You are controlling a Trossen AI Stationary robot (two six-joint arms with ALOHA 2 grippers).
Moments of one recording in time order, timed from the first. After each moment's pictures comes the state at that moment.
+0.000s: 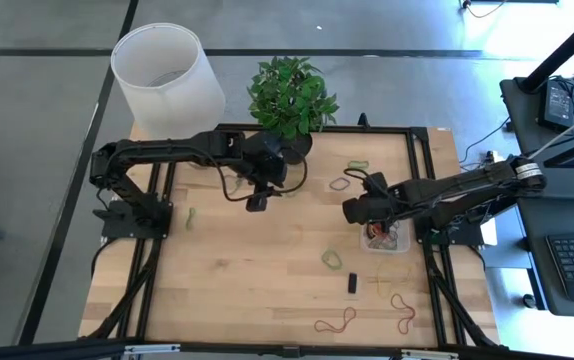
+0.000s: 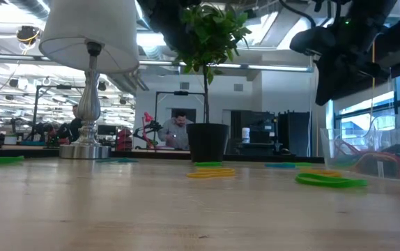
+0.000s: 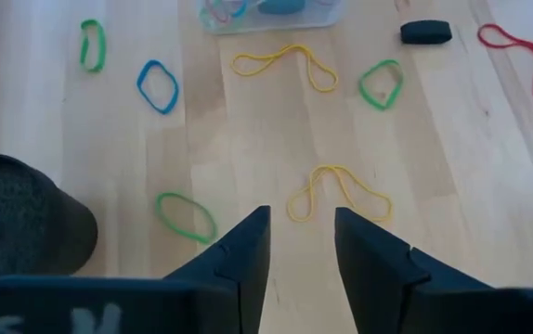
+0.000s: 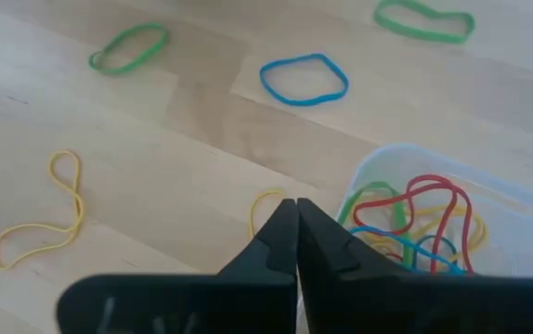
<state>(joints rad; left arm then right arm) 0.19 1.58 1.47 -0.81 0.20 0.26 0.17 1.25 0.89 -0.92 0.49 1.33</state>
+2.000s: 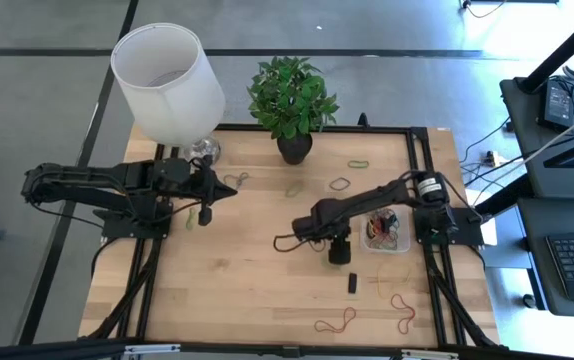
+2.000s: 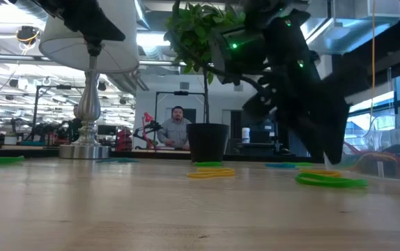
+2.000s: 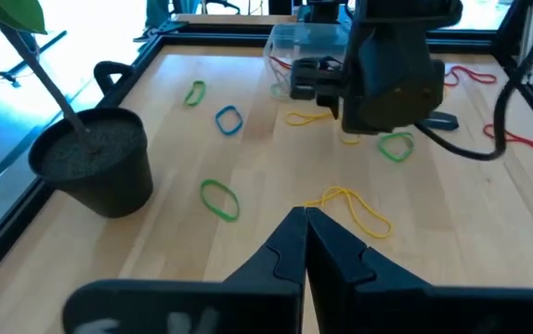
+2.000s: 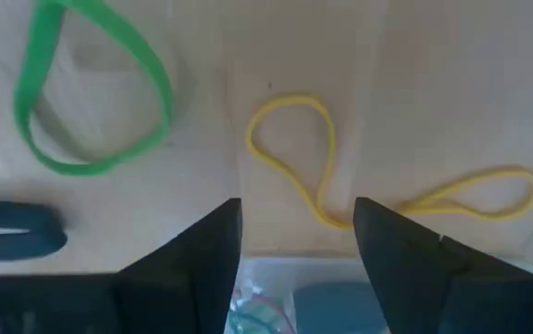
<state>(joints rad) 0.04 0.75 0.67 -0.37 -0.09 -0.04 0.13 2.06 1.44 -1.25 -0.06 0.15</state>
